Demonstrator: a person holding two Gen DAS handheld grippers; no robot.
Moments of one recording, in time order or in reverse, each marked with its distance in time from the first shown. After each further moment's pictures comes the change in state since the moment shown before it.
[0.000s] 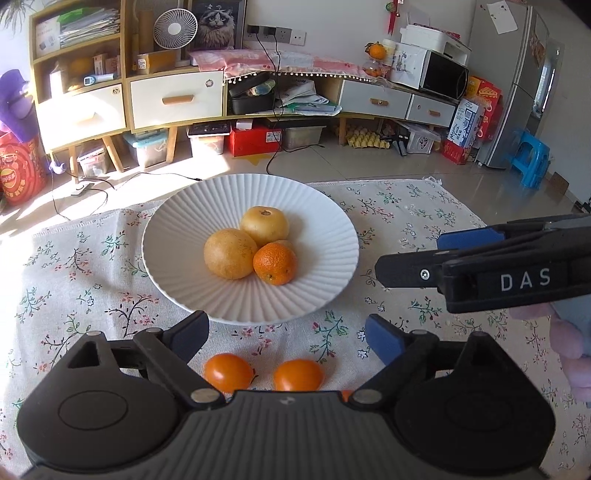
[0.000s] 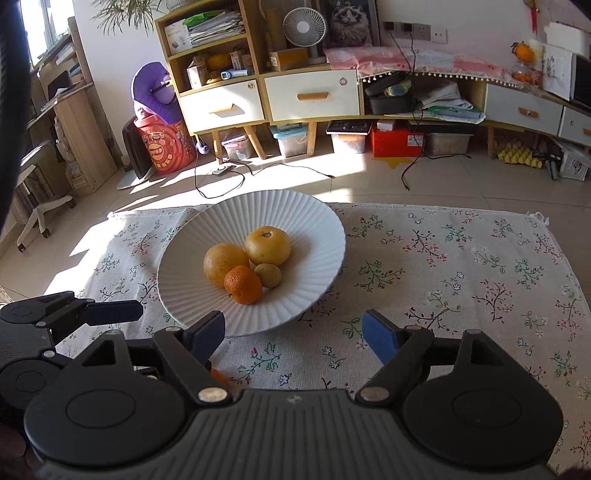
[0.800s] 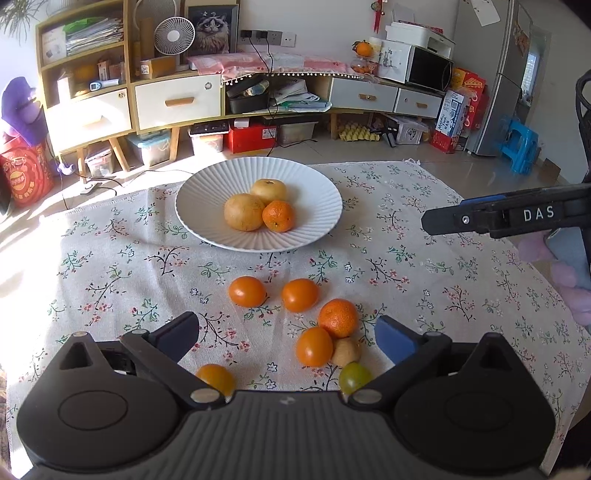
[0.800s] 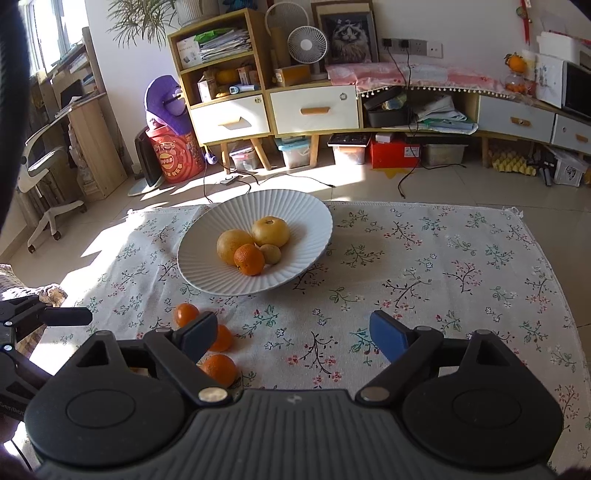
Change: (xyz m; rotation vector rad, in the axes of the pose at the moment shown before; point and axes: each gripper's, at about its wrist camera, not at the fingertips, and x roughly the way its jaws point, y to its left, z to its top) left arm -0.058 0.003 -0.050 0.045 0.002 0.000; right arm -0.041 -0.008 -0.028 -0.006 -0.055 0.020
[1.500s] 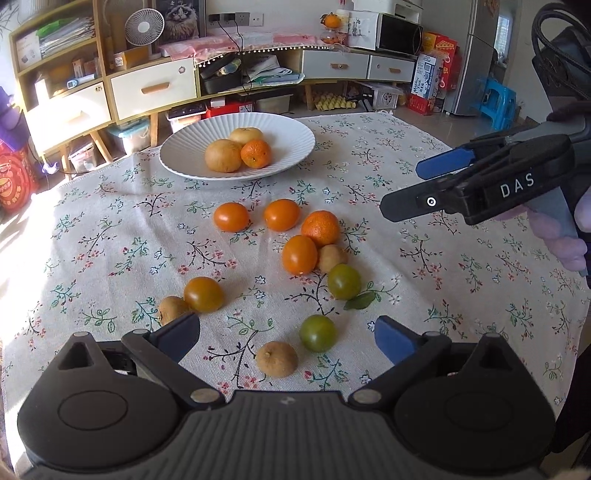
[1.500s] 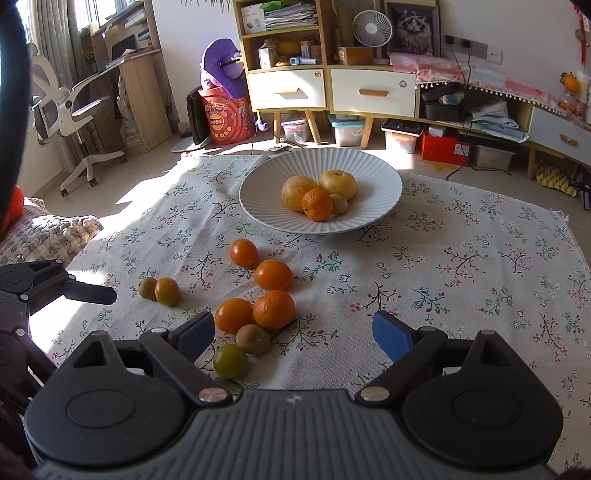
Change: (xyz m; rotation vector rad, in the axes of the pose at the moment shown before) left arm -0.013 -0.012 -0.057 0.108 0.048 -0.036; right arm 0.002 0.040 -0.037 -0.167 0.066 0.098
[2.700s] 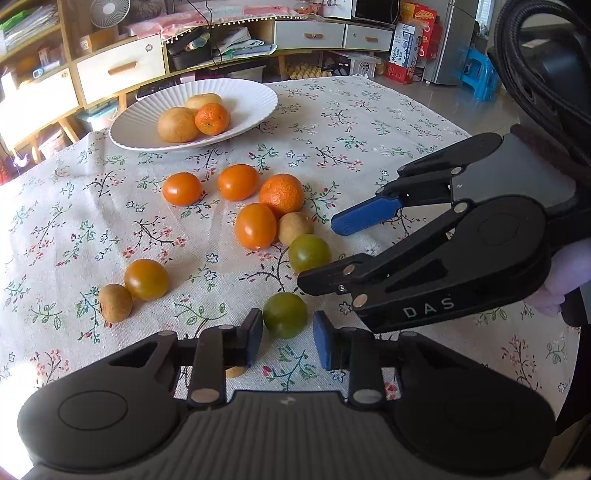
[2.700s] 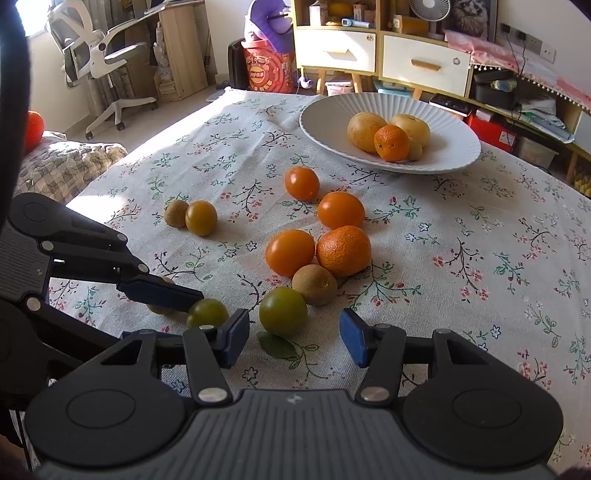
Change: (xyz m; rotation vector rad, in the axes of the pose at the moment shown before) left arm 0.033 -0.020 0.000 0.041 0.101 -0.050; right arm 0.036 0.040 -0.027 -0.116 0.117 0.053
